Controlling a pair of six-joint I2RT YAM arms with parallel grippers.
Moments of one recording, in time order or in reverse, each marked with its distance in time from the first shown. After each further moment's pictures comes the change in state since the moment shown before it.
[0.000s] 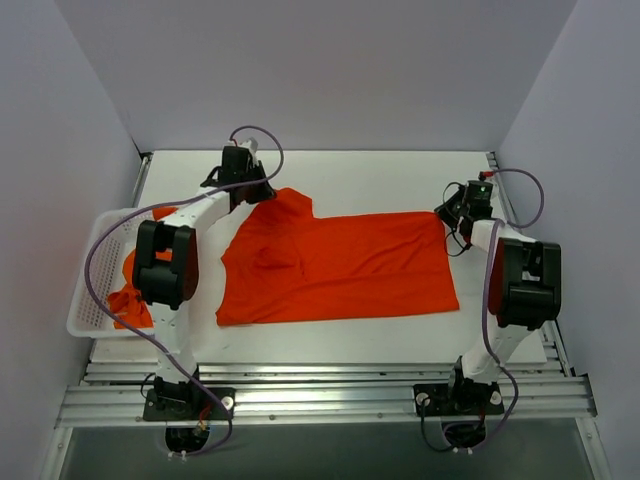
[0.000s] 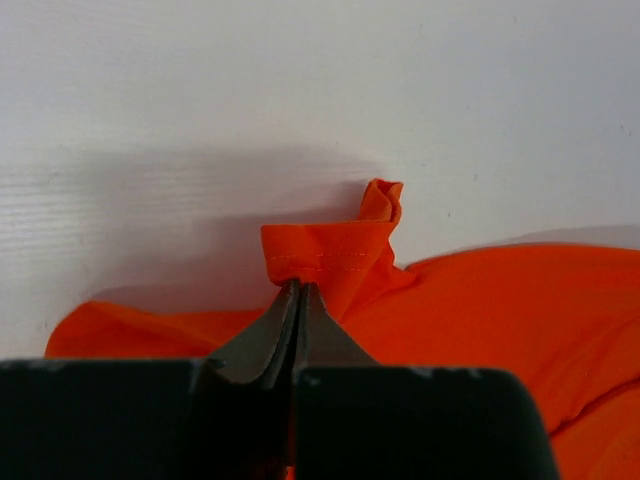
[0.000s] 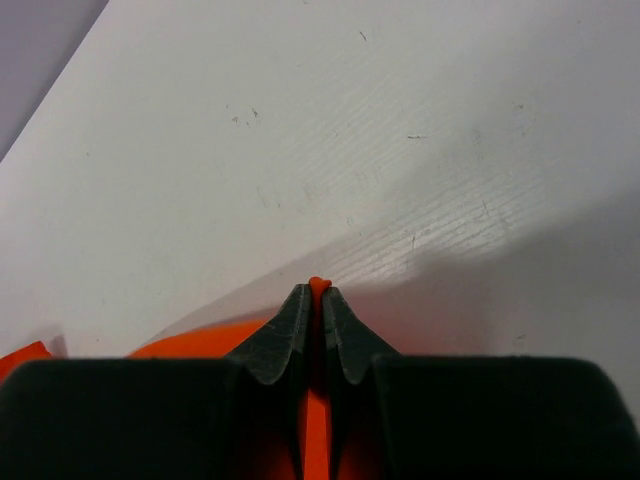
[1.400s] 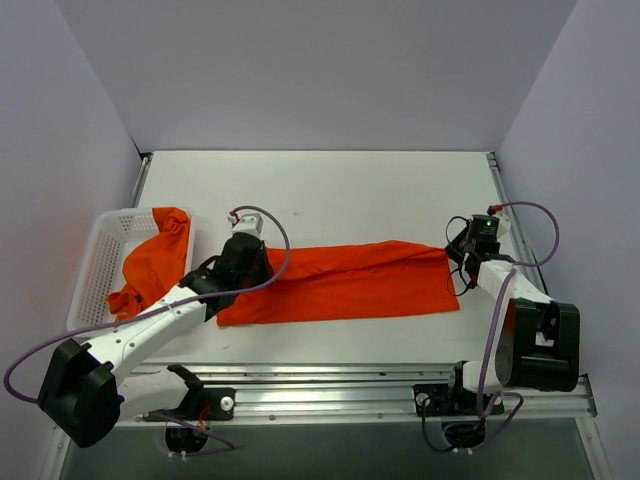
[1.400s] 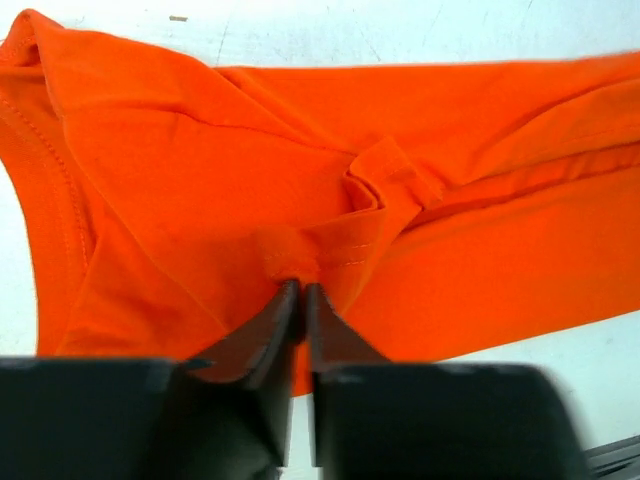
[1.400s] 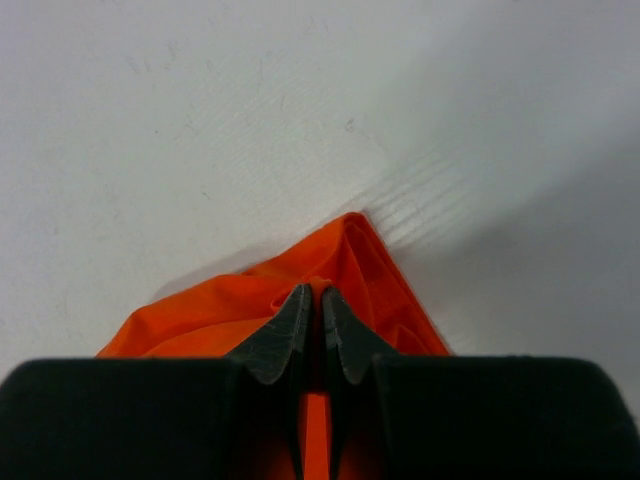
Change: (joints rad) left arm -0.373 -0.908 -0.849 -0.092 -0.401 -0.061; right arm 0.000 -0.412 -0.349 -0.151 0.139 -0.043
